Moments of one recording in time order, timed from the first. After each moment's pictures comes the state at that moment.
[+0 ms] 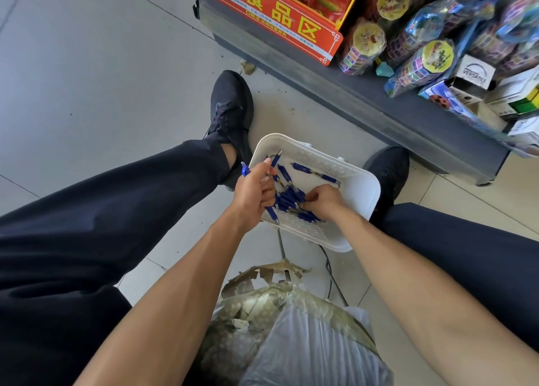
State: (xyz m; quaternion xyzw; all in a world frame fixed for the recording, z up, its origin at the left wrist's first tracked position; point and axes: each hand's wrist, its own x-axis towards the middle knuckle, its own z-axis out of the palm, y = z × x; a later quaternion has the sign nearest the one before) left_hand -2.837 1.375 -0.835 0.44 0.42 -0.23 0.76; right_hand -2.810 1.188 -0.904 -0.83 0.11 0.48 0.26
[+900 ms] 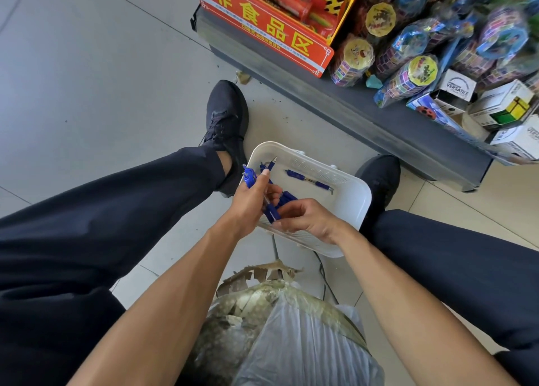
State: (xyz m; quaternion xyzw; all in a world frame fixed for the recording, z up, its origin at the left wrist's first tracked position) left_hand -2.836 1.366 -0.841 0.52 0.43 -0.22 0.71; right_hand -2.827 1.198 -0.853 -0.62 0.09 0.55 0.55
